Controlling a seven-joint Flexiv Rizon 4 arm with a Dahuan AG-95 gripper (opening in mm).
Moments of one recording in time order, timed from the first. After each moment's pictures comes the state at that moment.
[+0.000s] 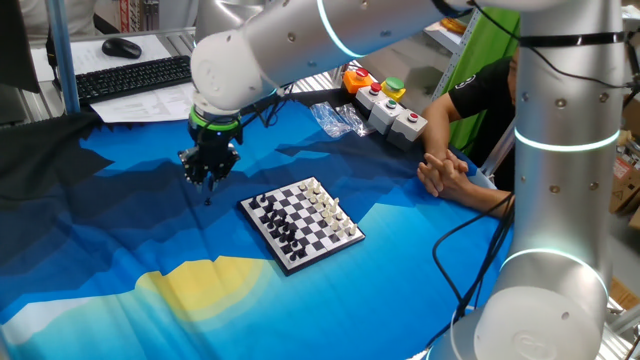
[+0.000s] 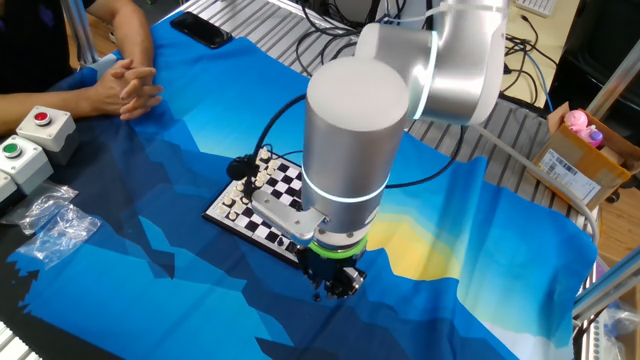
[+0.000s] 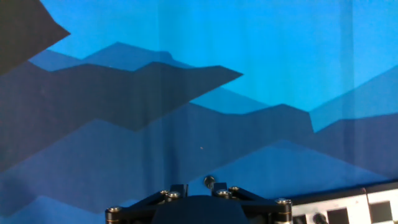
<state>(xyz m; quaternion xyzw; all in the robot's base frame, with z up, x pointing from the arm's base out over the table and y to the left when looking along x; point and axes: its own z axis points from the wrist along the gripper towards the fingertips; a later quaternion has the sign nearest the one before) 0.593 0.150 0.042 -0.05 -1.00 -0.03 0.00</state>
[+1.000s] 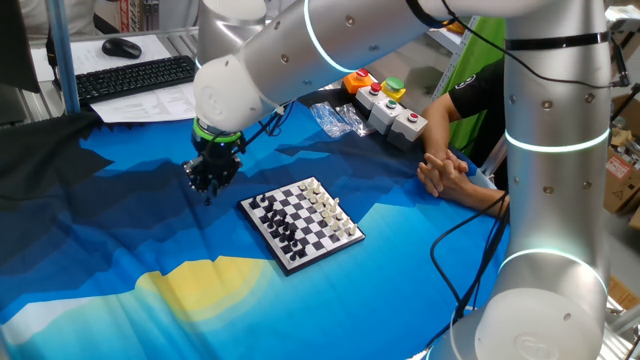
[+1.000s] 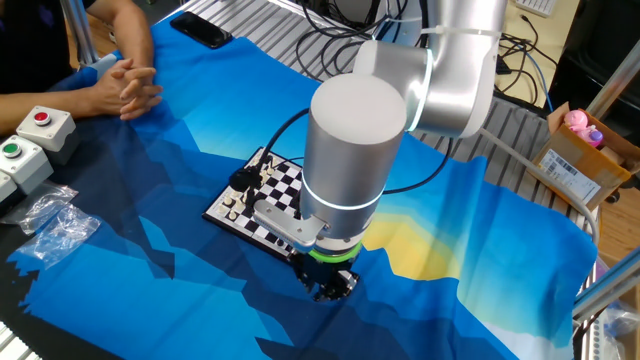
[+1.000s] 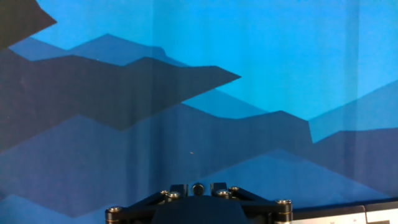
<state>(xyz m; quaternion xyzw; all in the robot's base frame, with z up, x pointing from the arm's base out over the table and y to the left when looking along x) 0.591 0.139 0.020 -0.02 -1.00 -0.02 -0.01</state>
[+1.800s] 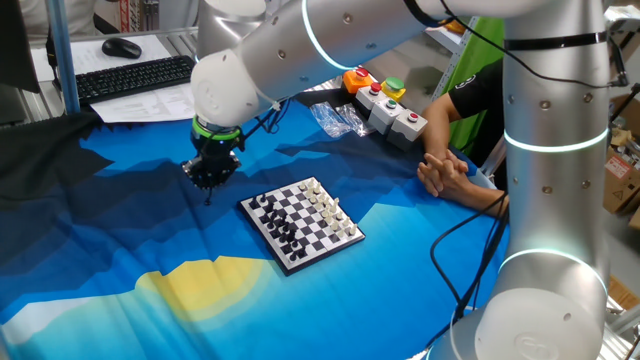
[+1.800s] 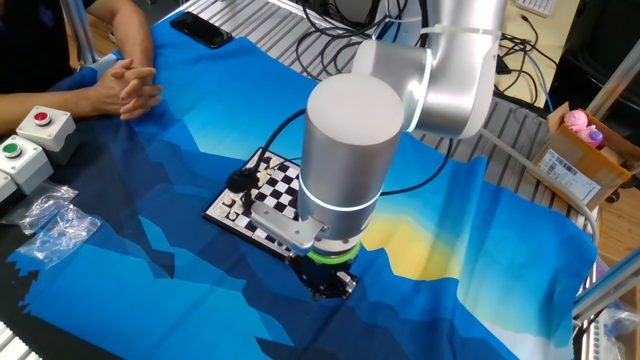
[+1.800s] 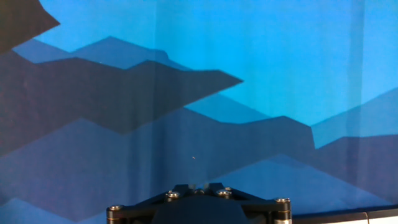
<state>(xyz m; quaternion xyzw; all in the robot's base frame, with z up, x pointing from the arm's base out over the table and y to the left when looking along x) 0.596 0.139 0.018 -0.02 -1.00 -0.02 -0.01</state>
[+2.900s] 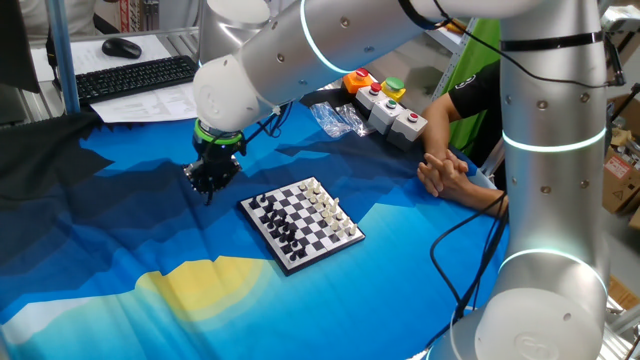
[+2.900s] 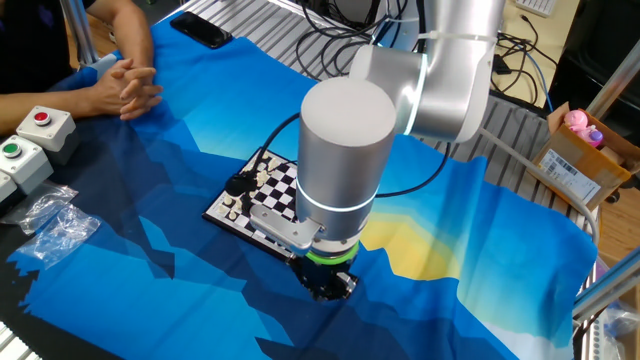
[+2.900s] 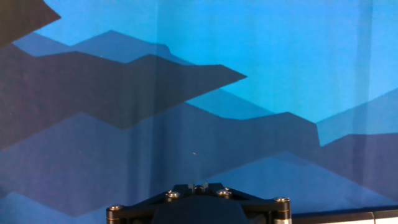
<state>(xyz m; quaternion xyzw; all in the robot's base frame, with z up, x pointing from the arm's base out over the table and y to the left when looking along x) 0.592 0.140 0.013 -0.01 -1.00 -0.03 -0.01</state>
